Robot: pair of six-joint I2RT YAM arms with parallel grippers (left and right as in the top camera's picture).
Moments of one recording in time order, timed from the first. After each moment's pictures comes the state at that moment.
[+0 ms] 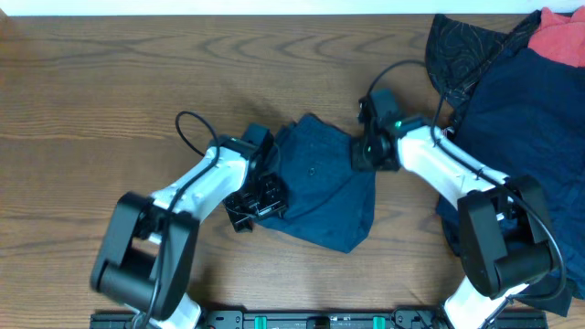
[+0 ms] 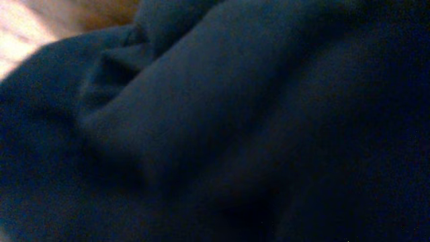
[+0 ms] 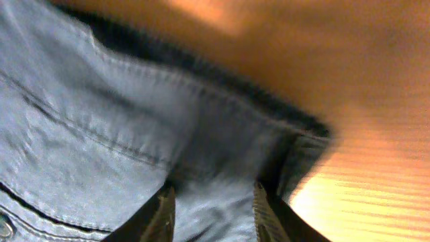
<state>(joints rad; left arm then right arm) -0.40 1.72 1.00 -0.96 0.31 -0.80 0.36 1.85 1.21 -0.66 -0.08 0.37</state>
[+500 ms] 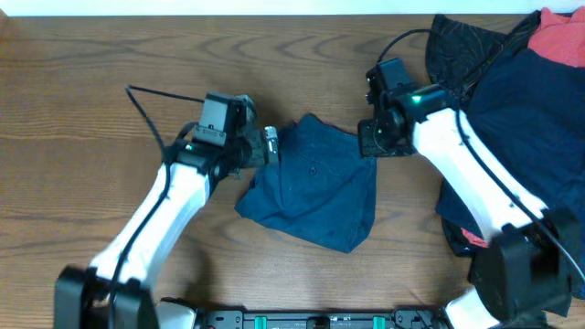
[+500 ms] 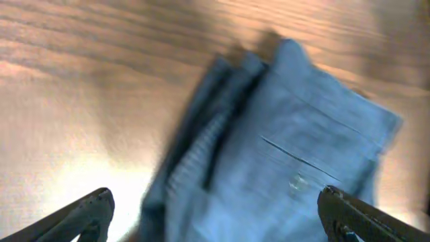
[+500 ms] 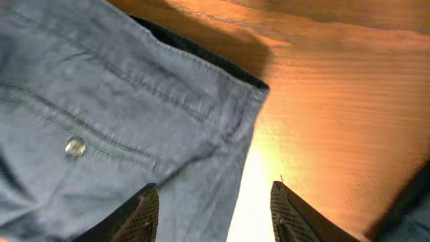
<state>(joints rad) -0.28 1.50 1.00 -0.52 0.20 -0.42 0.37 1.73 1.42 -1.02 -0.03 0.33</state>
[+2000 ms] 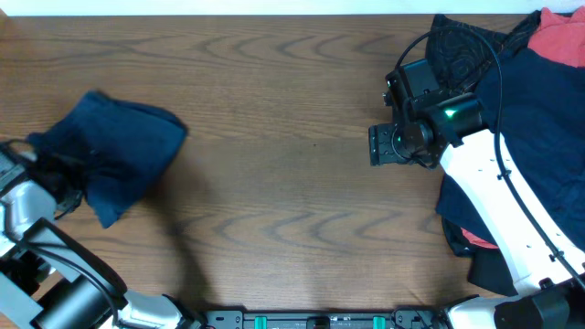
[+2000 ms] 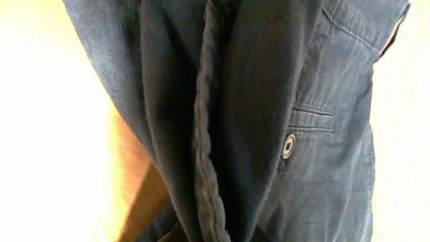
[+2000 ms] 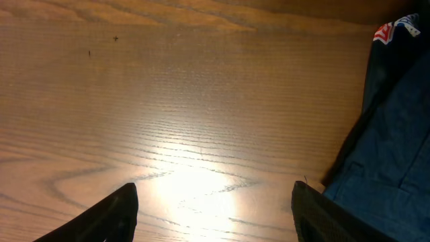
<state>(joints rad) 0.81 1.71 1.03 -0.41 0.35 -0.55 0.37 1.56 1.43 -1.16 0.02 0.32</state>
